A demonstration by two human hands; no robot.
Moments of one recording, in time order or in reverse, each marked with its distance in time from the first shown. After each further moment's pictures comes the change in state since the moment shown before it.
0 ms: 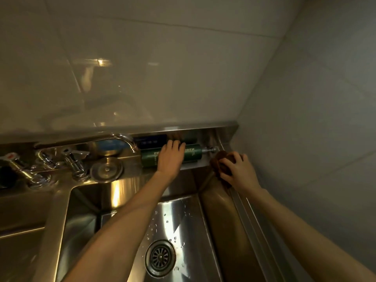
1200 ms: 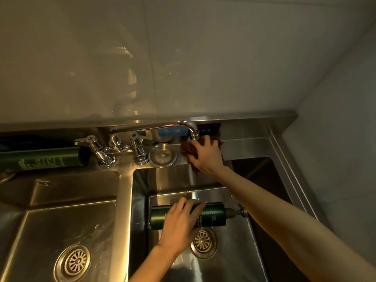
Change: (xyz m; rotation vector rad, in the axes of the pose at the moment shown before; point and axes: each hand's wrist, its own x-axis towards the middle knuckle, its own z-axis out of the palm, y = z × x) left_hand -0.228 -0.058 -0.009 -0.329 -0.064 0.061; right_hand 0.088 -0.218 0.060 0.199 -0.096 -0.069
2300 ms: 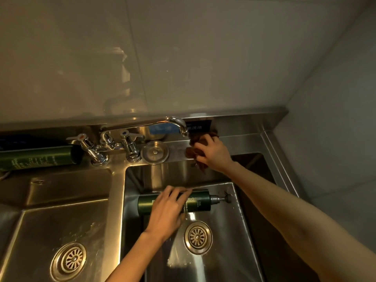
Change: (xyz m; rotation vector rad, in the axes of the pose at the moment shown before) left_hand 0.011 -0.007 -0.013 0.103 0.064 -0.012; right_hand -0.014 0.059 -0.012 -0.119 0.000 -0.255
